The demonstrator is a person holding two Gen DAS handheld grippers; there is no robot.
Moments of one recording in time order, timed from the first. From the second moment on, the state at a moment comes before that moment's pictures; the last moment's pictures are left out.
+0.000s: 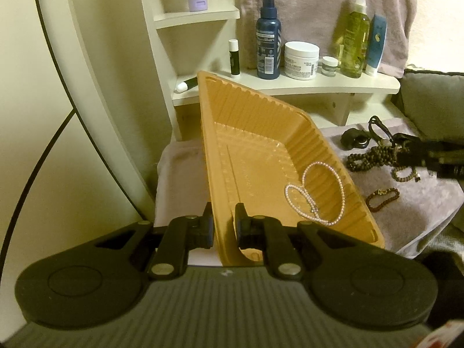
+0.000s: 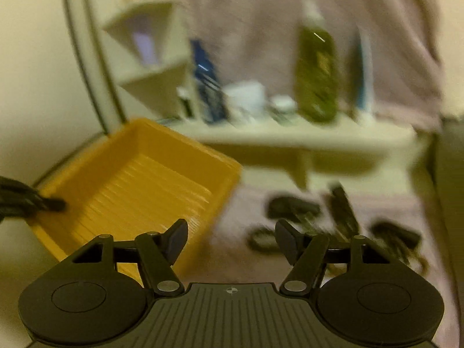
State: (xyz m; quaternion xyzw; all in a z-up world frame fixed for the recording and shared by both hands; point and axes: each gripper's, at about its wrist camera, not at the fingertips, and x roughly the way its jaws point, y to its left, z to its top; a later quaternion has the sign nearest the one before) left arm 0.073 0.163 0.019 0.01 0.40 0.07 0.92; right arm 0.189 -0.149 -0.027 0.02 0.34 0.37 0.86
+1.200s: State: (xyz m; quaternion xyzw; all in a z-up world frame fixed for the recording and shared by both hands) left arm 0.075 0.166 0.019 0.02 0.40 0.07 0.91; right arm 0.160 -0.109 -0.070 -0.14 0.32 0.43 0.83
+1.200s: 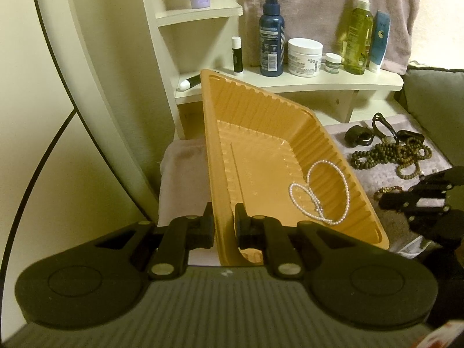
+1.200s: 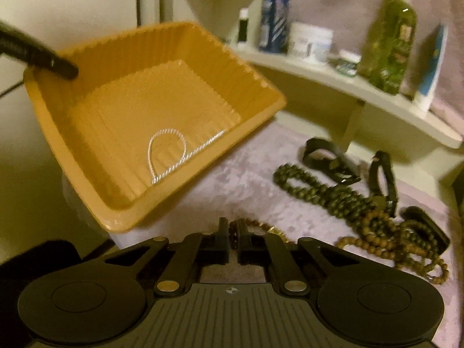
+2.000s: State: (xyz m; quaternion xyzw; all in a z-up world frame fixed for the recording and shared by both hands) left arm 0.075 0.169 0.020 0.02 0.40 0.06 0.91; right arm 0.156 -0.067 0.047 -0.03 0.22 0.50 0.84
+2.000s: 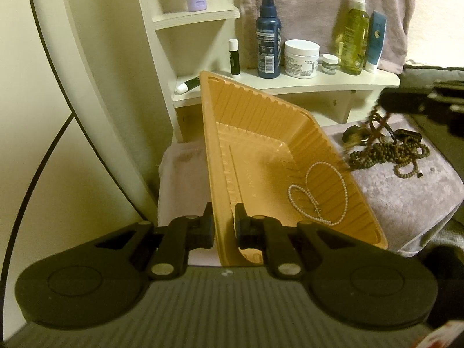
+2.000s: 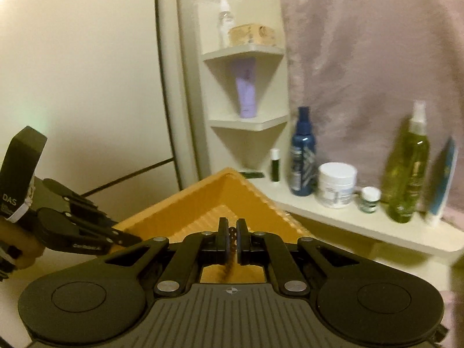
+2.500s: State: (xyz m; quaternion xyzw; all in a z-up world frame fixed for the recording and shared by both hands) left arm 0.076 0.168 0.020 0.03 0.40 0.06 0.91; right arm 0.157 -0.029 -0.024 -0.05 0.34 0.49 0.80
